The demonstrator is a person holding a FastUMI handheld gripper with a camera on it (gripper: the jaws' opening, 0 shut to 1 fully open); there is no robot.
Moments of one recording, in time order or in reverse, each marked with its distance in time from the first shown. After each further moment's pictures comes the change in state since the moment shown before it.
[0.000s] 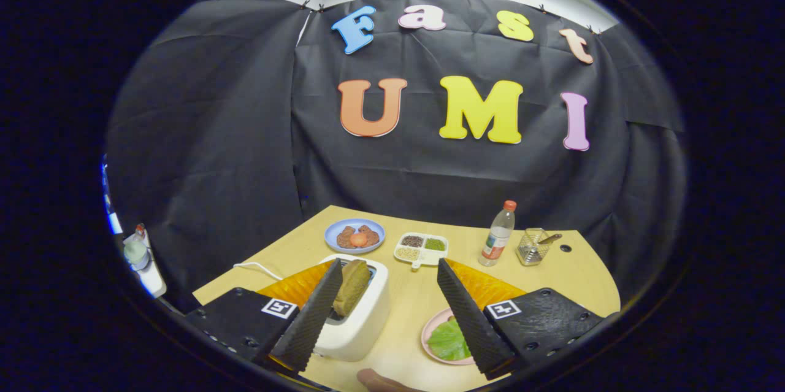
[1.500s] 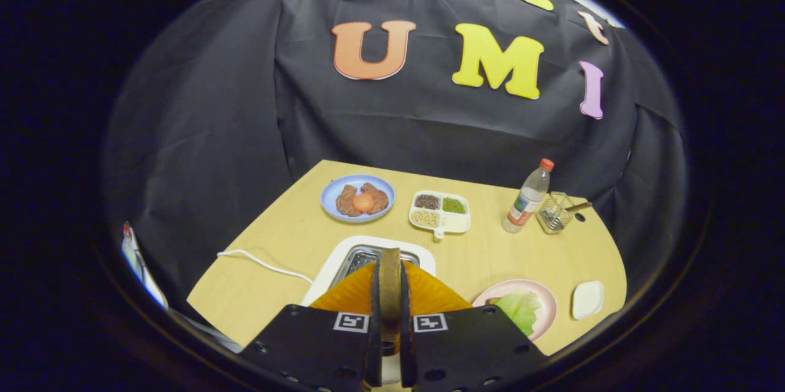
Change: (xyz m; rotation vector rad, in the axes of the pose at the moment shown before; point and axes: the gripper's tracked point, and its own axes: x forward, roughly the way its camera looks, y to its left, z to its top) arm 0.072 0.046 -0.027 0.007 0.233 -0.102
